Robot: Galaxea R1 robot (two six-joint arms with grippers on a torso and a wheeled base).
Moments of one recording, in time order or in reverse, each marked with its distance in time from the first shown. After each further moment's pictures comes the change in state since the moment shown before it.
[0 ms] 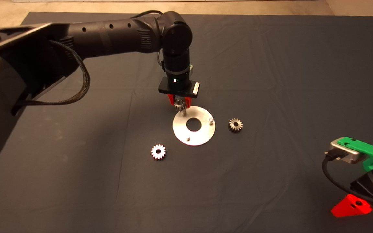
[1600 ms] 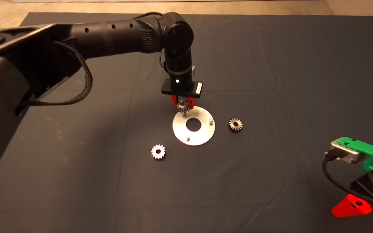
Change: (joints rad) left arm 0.003 0.012 -0.016 -0.034 -0.025 0.000; right arm 0.000 0.000 0.000 0.000 0.000 0.000
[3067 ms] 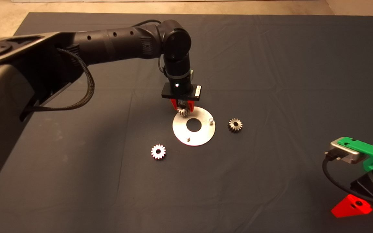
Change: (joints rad) left arm 0.032 0.002 -0.031 0.000 -0.024 0.004; right arm 0.000 0.000 0.000 0.000 0.000 0.000
